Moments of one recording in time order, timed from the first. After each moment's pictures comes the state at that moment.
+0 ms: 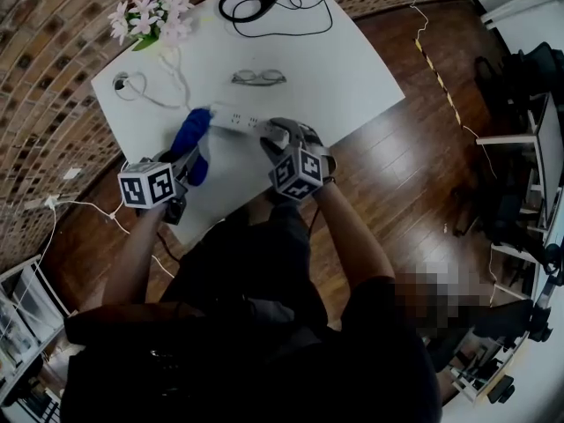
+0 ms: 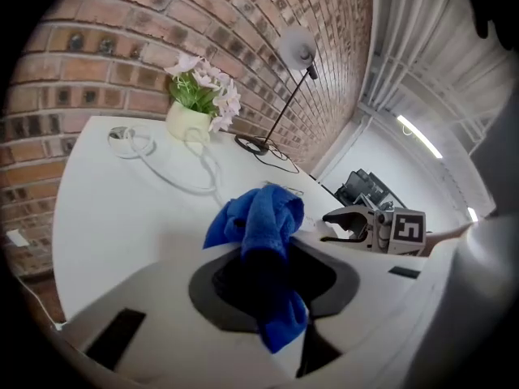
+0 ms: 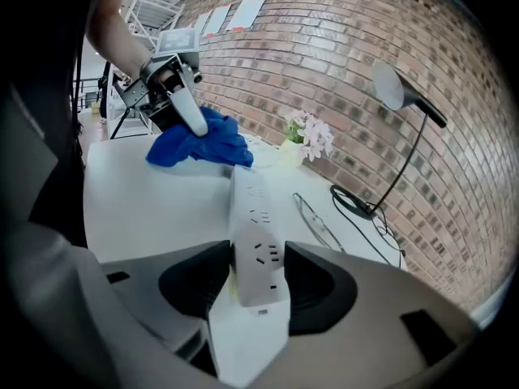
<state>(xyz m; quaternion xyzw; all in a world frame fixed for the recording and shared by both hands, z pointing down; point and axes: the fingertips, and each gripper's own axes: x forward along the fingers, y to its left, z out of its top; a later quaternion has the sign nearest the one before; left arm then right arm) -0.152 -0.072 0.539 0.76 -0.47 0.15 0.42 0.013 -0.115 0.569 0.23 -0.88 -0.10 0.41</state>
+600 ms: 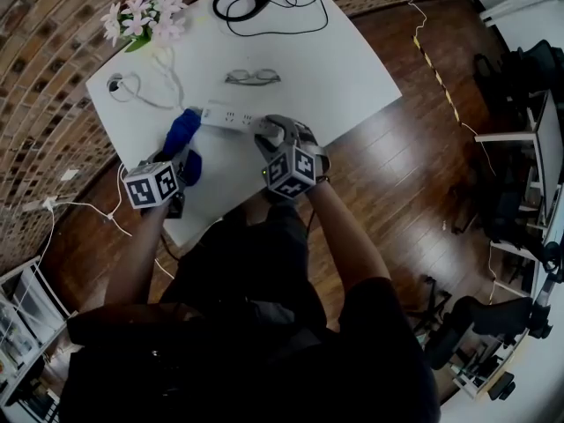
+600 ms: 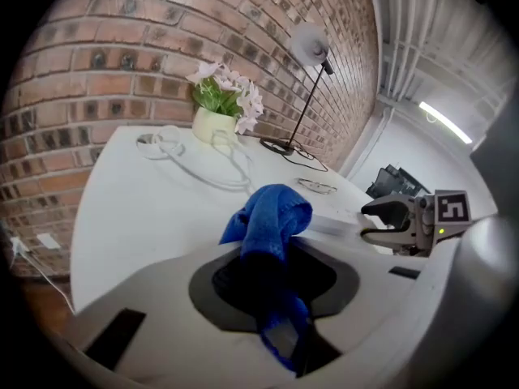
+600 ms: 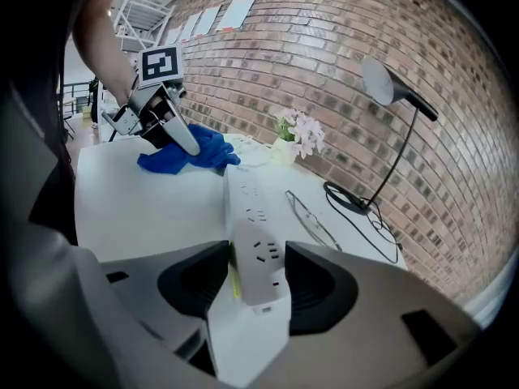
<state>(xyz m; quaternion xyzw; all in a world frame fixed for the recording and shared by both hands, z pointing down) -0.183 -0.081 0.578 0.72 -0.56 0.17 0.39 0.012 -0.126 0.571 0.26 -0.87 -0.09 0.40</state>
